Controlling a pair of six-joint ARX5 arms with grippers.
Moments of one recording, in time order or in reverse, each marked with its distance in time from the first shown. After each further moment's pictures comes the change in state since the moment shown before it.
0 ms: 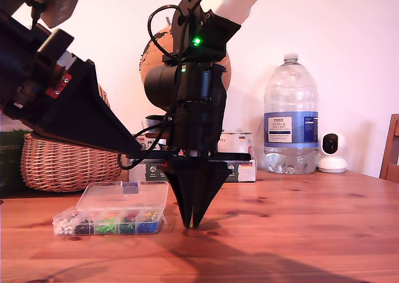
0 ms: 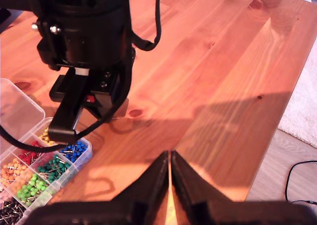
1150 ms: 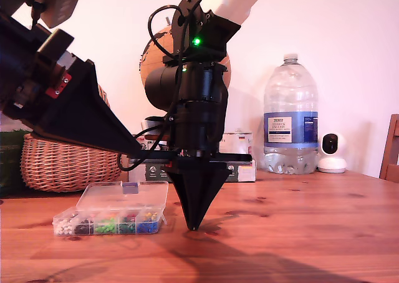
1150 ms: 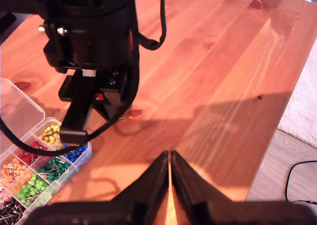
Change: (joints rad) left arm 0.000 0.000 0.000 0.000 0.000 0.000; right arm 0.000 0.000 0.000 -0.031 -0.003 -0.042
